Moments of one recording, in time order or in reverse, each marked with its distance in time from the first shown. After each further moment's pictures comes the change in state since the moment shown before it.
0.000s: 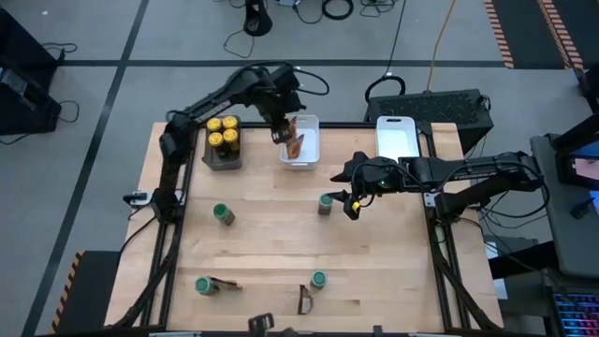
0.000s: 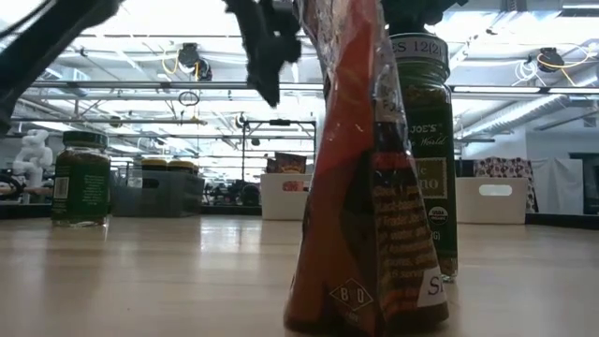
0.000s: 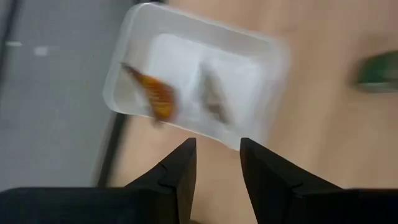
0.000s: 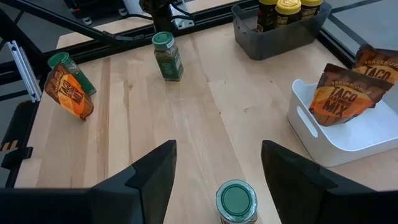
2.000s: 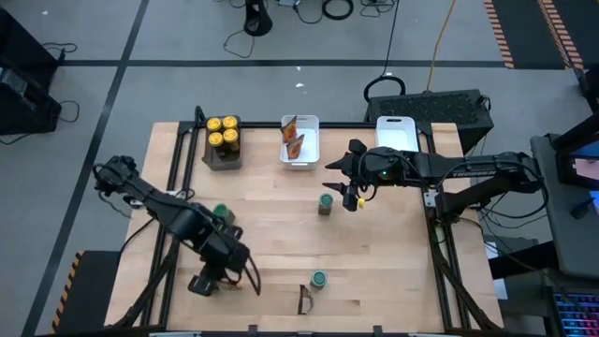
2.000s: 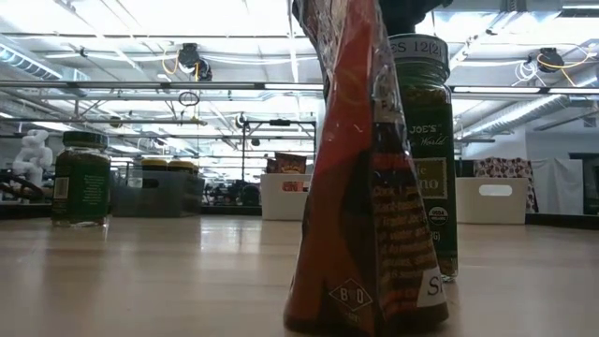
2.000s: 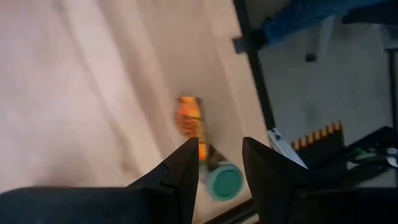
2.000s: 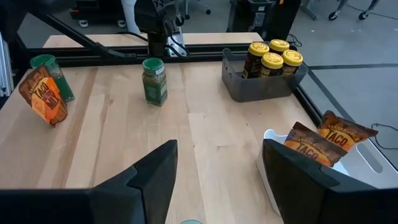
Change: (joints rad) left arm -1.091 -0.493 -0.719 0.172 0.208 -0.524; right arm -0.061 0.000 0.000 0.123 -0.001 -0.282
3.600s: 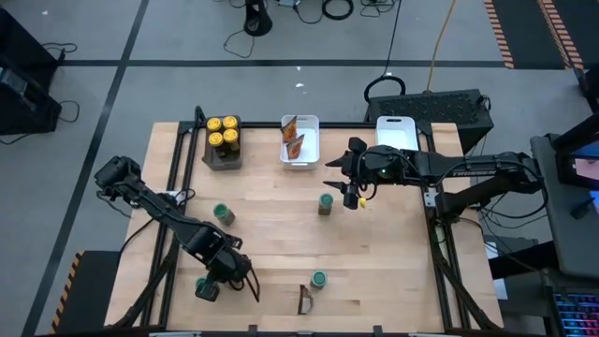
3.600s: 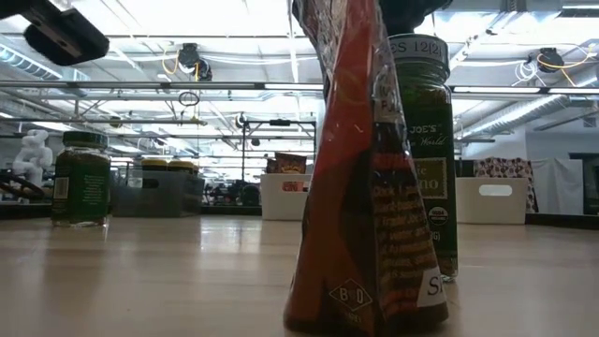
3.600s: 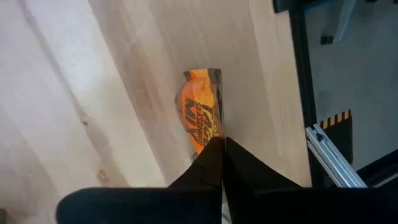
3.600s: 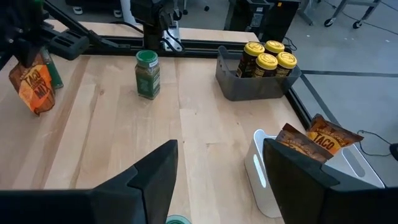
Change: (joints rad) left arm -0.042 -0.001 -0.372 0.299 0.004 -0.052; right arm -0.014 0.000 0.000 -0.010 0.002 -0.082
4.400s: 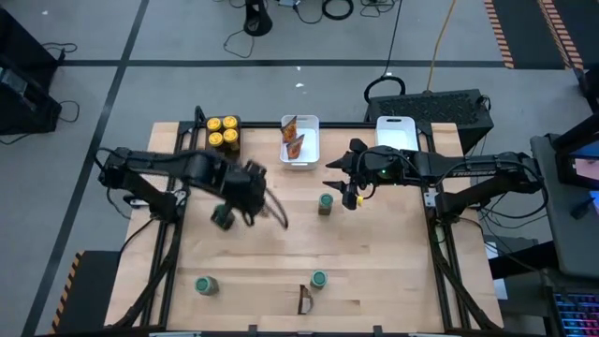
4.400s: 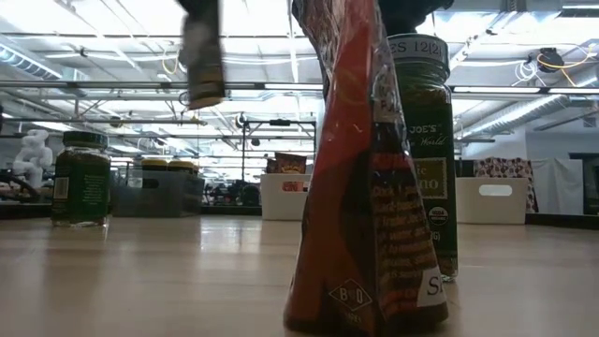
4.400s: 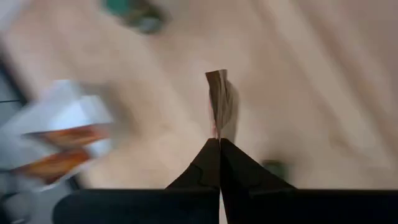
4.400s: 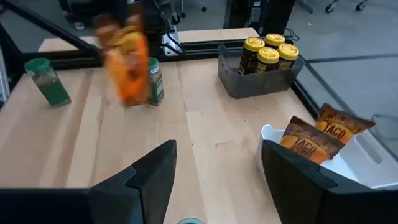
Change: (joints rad) left arm 0.456 -0.005 0.559 -0.463 -0.403 0.825; right arm 0.003 0.000 0.000 0.000 -0.001 0.130
